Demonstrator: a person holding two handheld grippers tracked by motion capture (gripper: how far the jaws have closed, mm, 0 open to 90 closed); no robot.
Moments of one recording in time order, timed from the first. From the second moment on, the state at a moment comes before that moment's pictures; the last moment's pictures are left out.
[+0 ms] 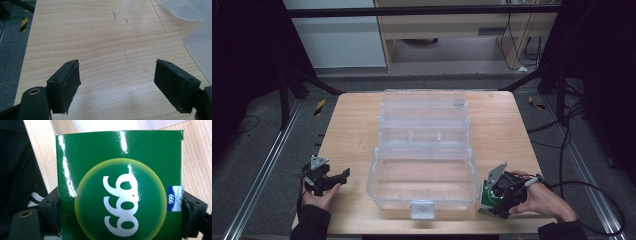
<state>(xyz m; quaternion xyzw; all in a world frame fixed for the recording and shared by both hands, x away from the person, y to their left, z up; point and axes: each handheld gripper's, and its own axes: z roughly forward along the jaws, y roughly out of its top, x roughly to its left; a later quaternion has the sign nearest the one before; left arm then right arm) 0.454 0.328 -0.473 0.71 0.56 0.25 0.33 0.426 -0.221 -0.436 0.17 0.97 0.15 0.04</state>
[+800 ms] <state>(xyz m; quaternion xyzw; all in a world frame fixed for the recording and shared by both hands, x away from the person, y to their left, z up) 0.454 0.327 -0.473 0.71 0.56 0.25 0.33 0.408 -0.233 -0.366 0.17 0.97 0.18 0.08</state>
